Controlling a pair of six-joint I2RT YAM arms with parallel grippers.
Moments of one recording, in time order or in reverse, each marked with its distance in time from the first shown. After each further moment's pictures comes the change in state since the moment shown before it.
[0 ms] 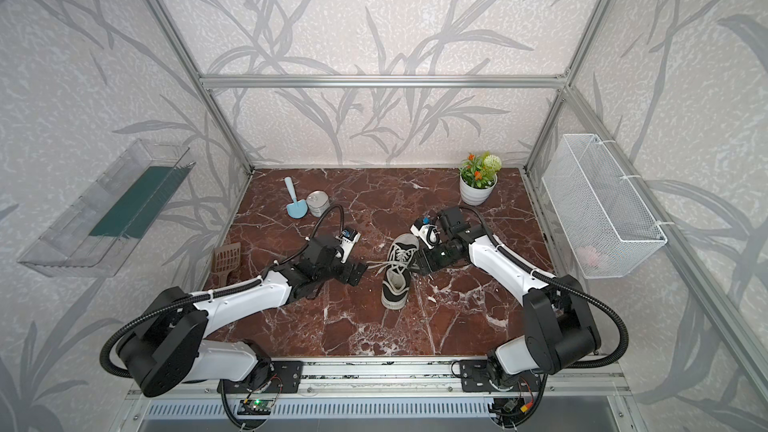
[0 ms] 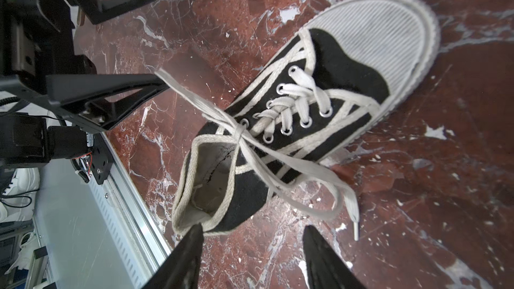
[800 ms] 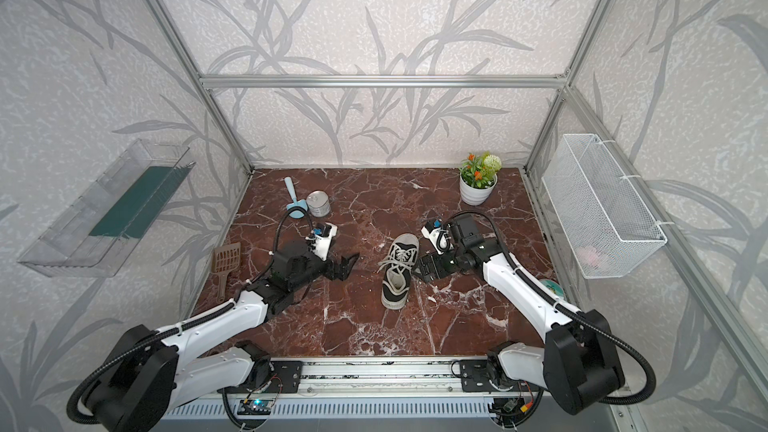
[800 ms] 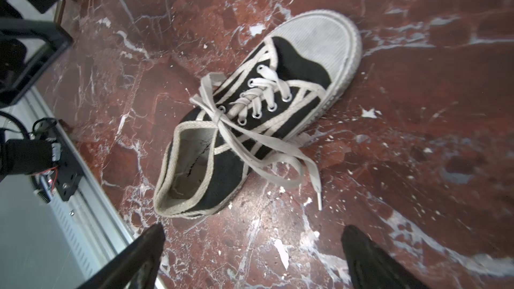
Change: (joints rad) left arm 0.136 -0.259 -0.195 0.288 0.069 -0.112; right arm -0.018 -0.249 -0.171 0.097 0.169 0.050
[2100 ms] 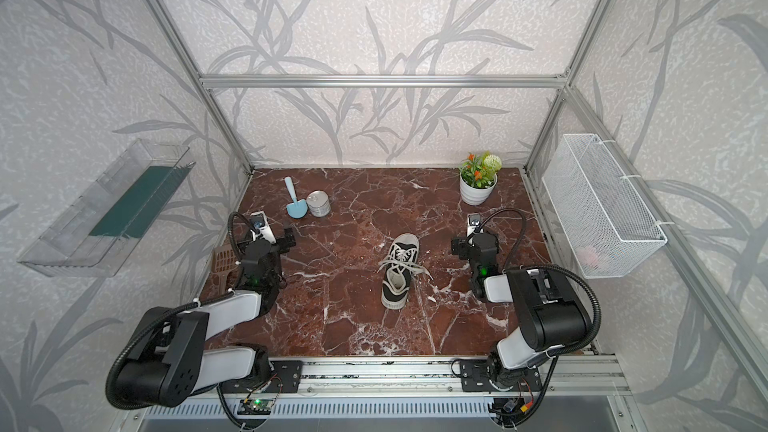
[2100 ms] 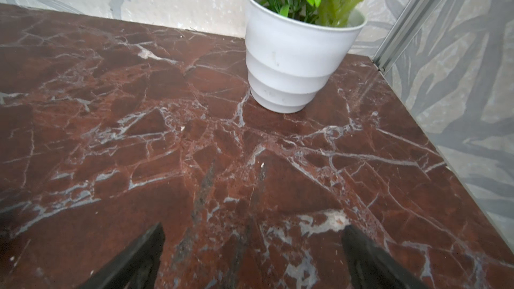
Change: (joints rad) left arm 0.389 0.250 -0.116 0.565 -0.547 0.159; right arm -0.232 0.362 -0.404 1.367 0.586 -0.109
